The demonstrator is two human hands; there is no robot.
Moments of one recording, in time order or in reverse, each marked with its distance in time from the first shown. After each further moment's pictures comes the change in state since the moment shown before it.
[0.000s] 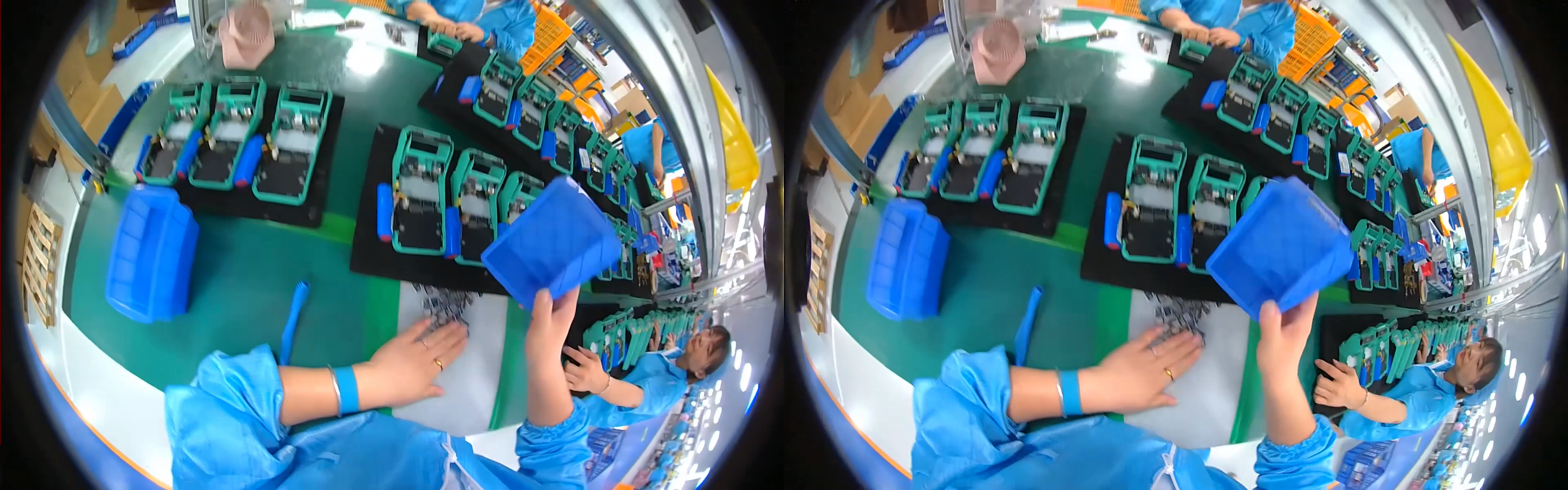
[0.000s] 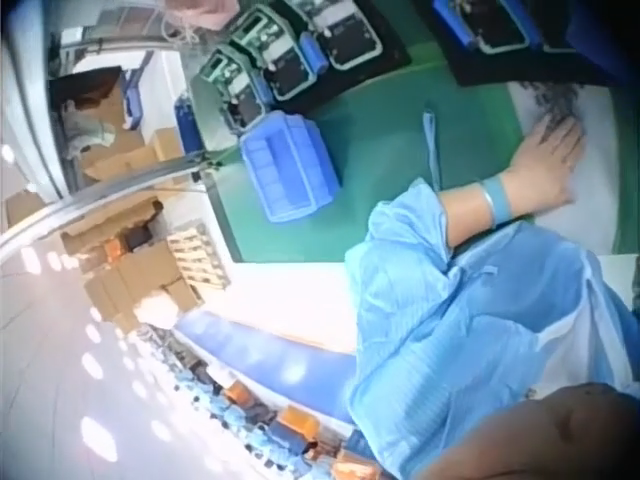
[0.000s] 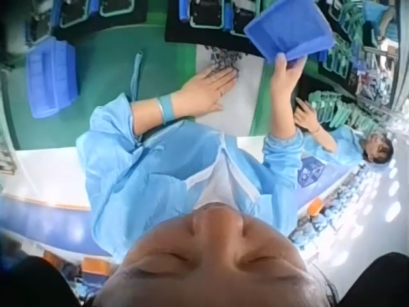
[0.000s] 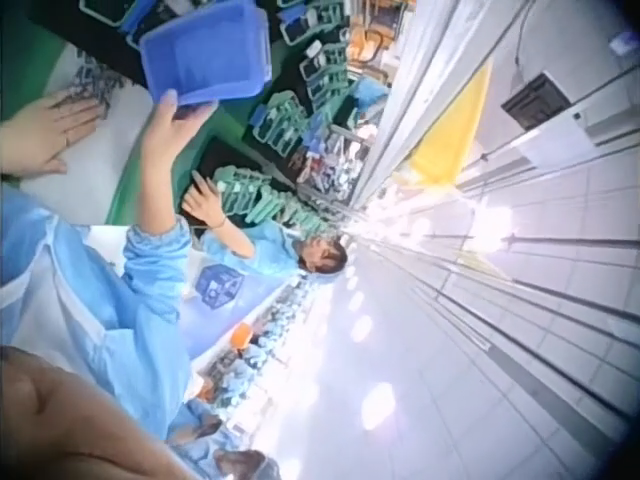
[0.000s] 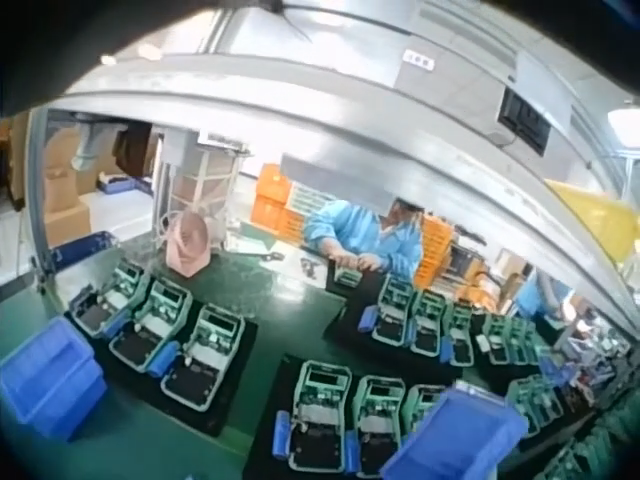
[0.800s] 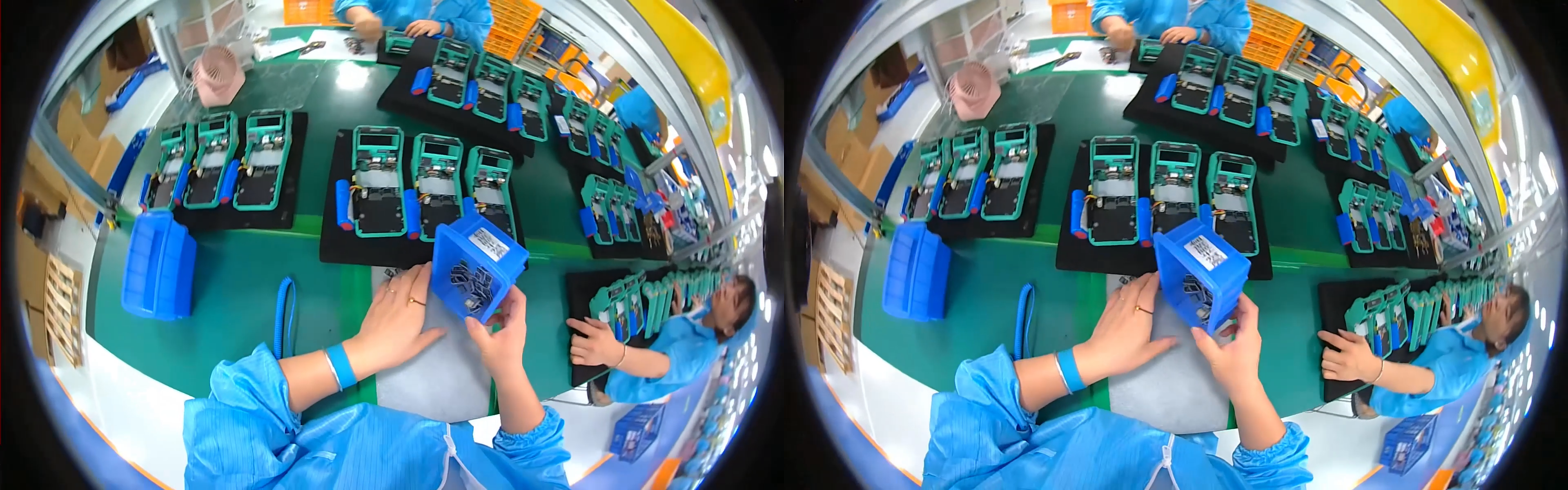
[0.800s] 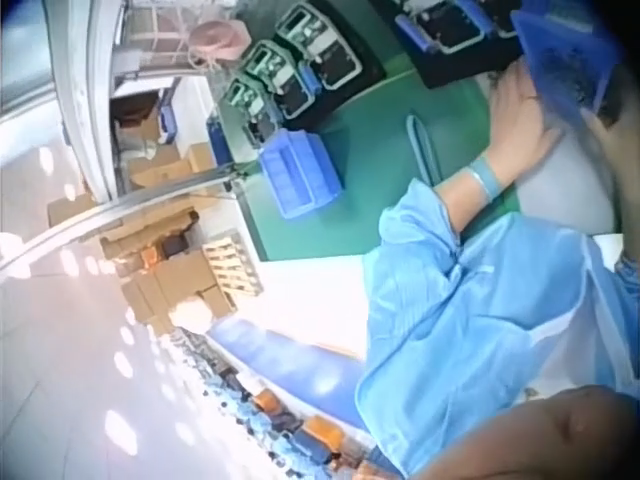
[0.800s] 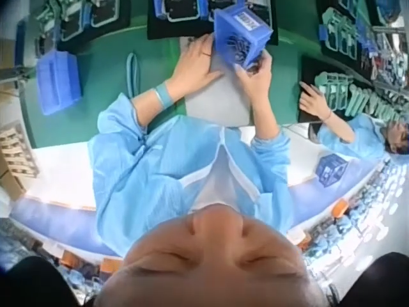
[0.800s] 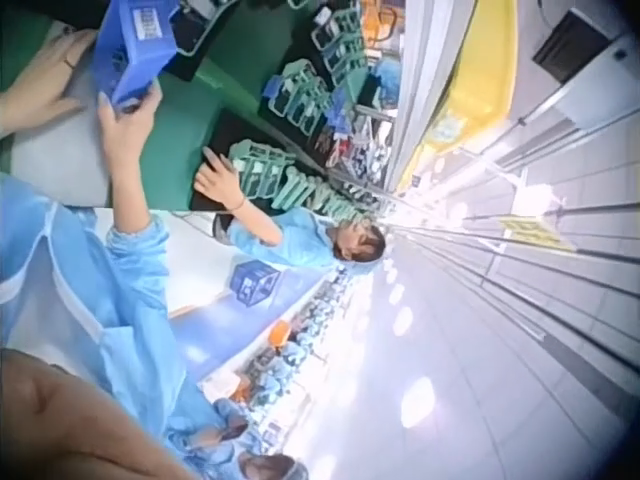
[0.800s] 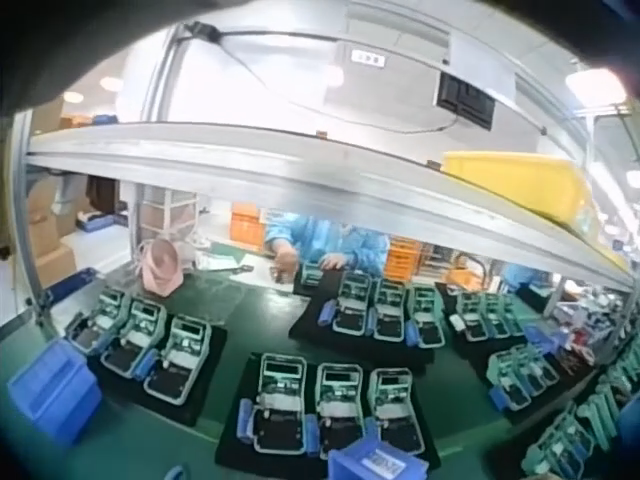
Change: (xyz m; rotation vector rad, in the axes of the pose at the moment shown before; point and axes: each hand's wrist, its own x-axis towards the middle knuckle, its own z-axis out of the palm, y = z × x) left_hand 0.035 0.005 -0.008 -0.171 0.364 -0.370; right_hand -0.078 0.028 -0.016 -0.209 -0.105 0.148
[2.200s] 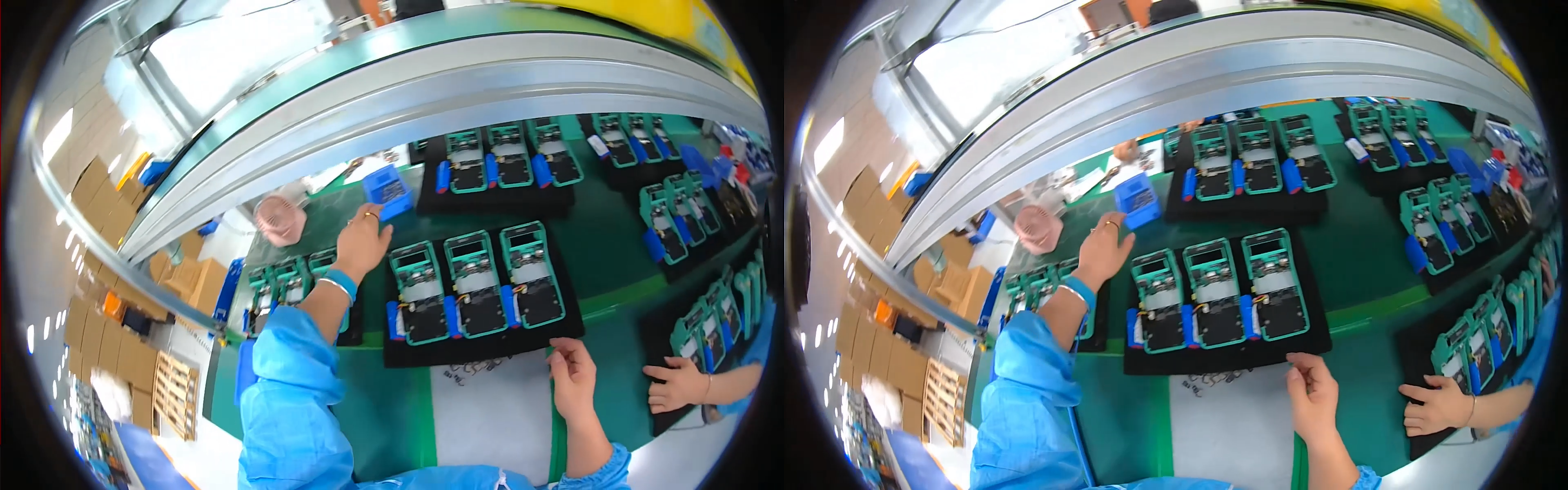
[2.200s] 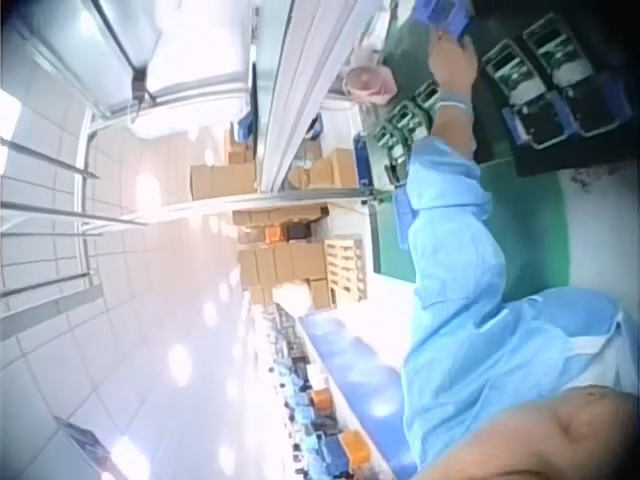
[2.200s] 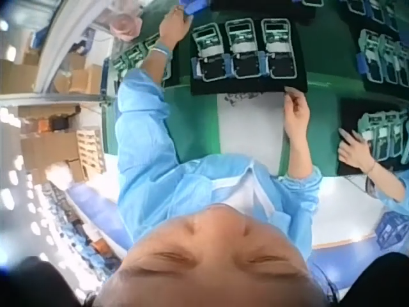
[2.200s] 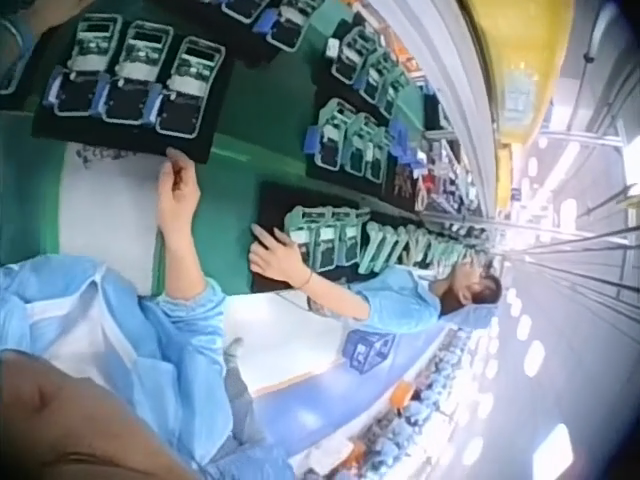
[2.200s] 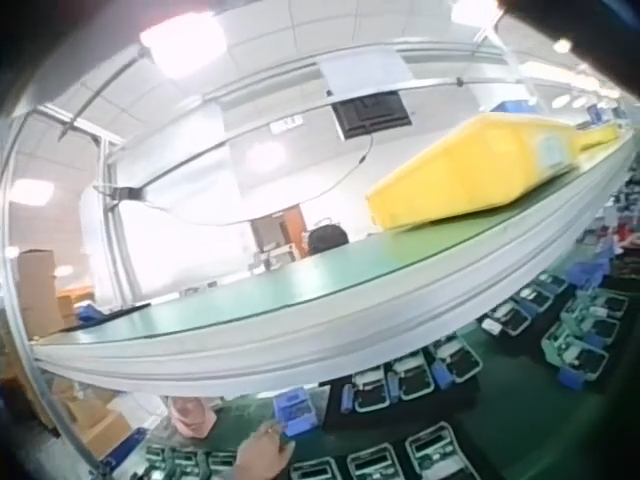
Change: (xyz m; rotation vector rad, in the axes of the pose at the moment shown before) left_hand 0.212 -0.135 -0.164 0.663 0.229 -0.132; right_hand 0.042 0.012 -0.019 0.490 0.061 0.130
